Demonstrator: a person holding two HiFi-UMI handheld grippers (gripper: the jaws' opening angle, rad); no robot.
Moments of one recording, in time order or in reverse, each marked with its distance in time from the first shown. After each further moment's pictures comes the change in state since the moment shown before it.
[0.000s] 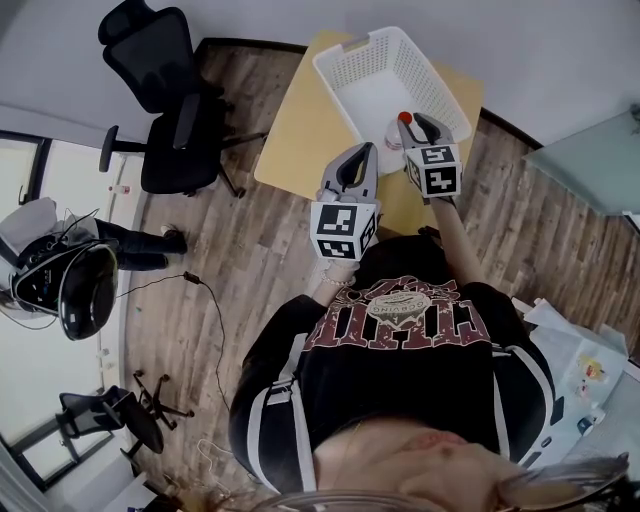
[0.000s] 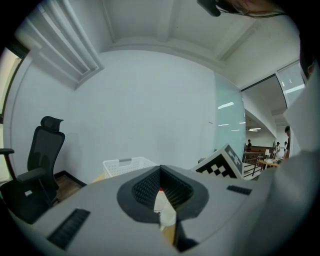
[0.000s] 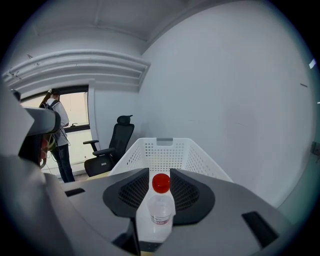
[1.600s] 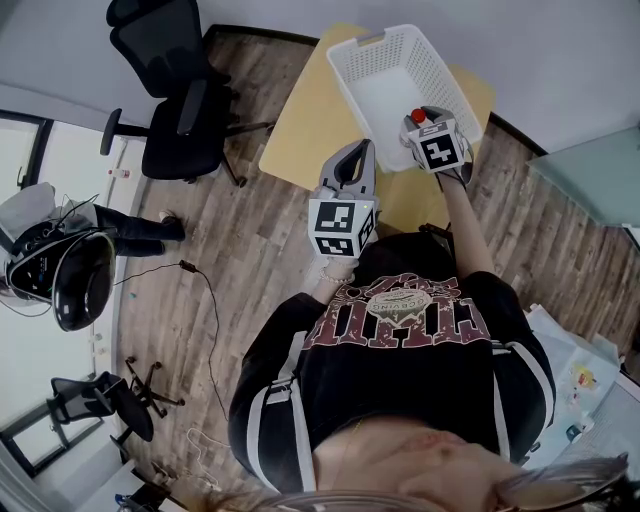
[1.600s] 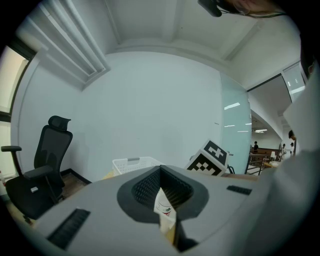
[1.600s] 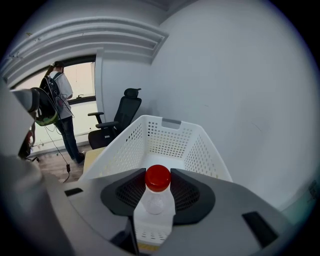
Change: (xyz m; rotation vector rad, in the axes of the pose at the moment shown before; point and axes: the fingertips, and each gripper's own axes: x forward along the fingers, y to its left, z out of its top) left arm -0.008 0.030 -0.003 -0.031 -0.006 0.061; right arm 0.043 -0.001 -0.019 -0.184 0.283 0.052
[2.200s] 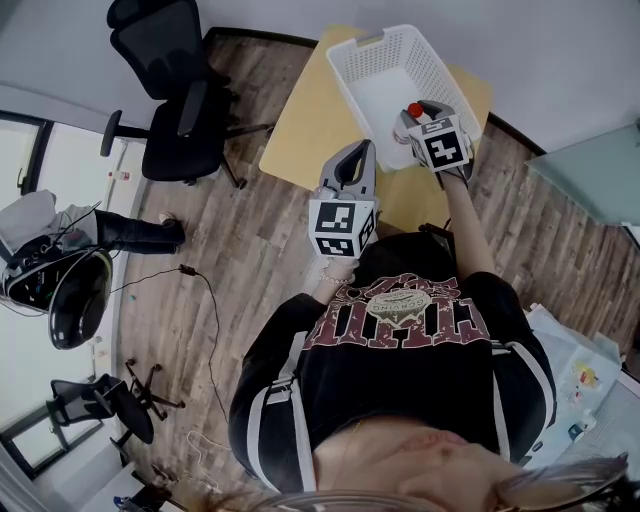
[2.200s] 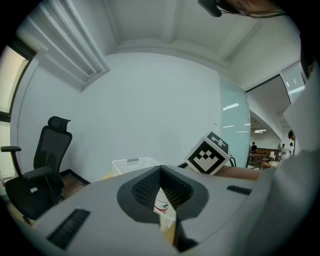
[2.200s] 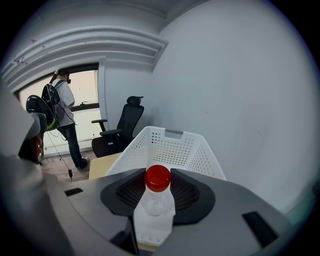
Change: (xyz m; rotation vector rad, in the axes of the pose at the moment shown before) left arm -0.011 -0.007 0.004 0.004 -0.010 -0.009; right arm -0.024 0.007 0.024 0.006 -0.069 0.024
